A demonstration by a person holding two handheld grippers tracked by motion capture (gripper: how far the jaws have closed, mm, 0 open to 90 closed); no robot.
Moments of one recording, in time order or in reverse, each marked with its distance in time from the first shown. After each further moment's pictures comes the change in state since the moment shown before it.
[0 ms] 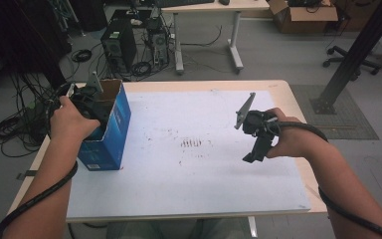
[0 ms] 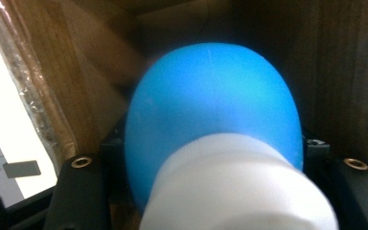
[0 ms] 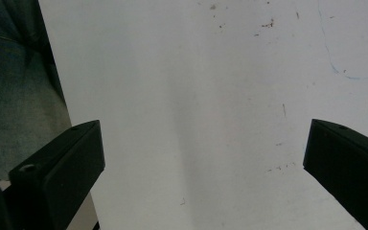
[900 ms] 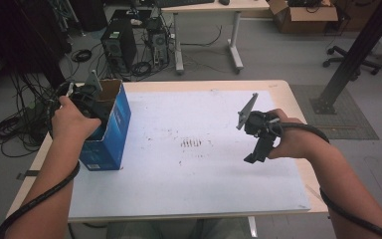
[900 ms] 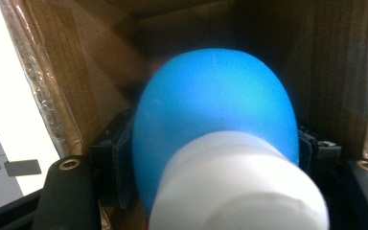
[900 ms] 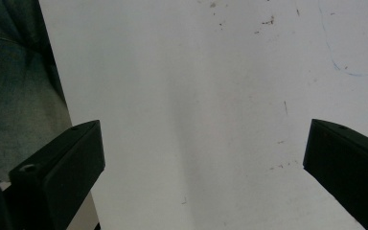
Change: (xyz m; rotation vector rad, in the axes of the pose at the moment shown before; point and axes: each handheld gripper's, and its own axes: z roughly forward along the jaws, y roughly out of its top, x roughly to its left) left arm 0.000 0.000 -0.004 -0.012 0.006 -0.024; right arm 0.000 -0.005 0.001 -0.011 0.001 0.014
